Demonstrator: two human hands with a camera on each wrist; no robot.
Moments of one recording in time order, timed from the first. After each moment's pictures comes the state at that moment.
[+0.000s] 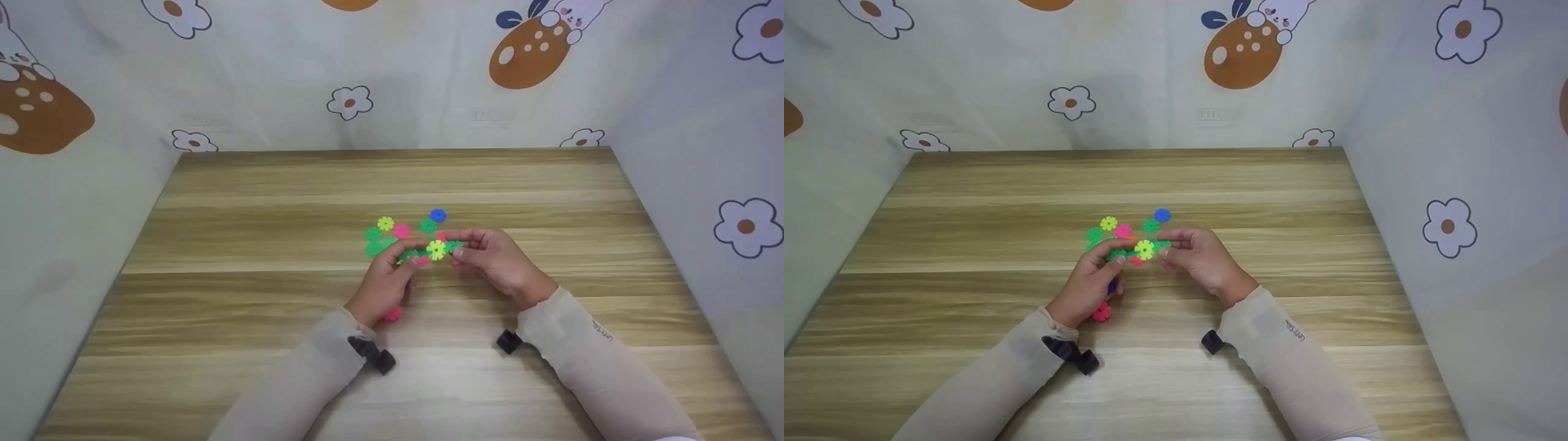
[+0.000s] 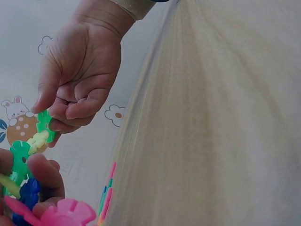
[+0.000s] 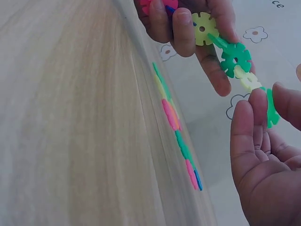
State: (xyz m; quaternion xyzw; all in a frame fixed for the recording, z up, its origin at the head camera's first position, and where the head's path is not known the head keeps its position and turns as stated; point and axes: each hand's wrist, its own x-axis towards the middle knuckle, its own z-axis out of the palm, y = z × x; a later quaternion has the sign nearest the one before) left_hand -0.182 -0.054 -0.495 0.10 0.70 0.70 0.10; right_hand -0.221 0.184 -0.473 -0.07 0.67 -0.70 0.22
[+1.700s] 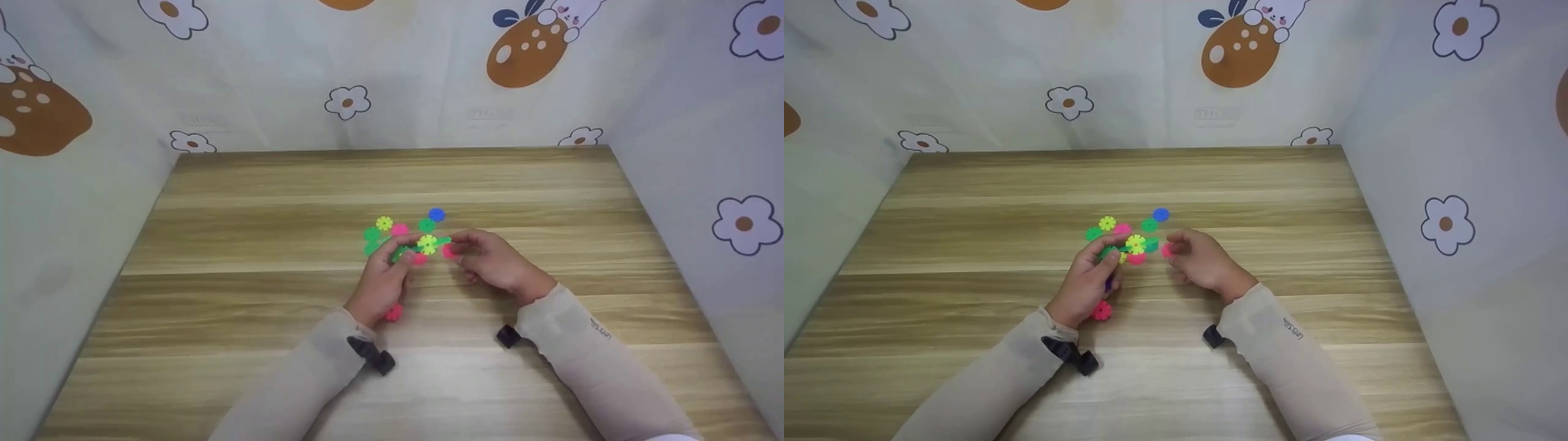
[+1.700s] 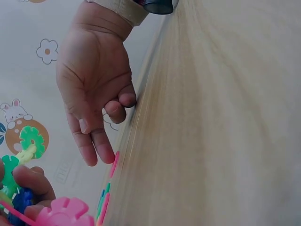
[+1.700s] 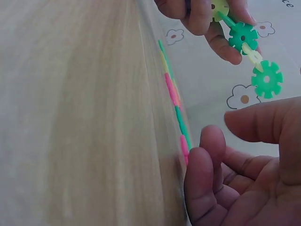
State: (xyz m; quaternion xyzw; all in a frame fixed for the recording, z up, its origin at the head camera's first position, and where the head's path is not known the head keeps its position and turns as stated) left_hand -0.182 -0.052 -0.495 0.07 0.68 0.73 0.09; right_hand -0.226 0.190 -0.482 -0.08 0.81 -0.54 0.22
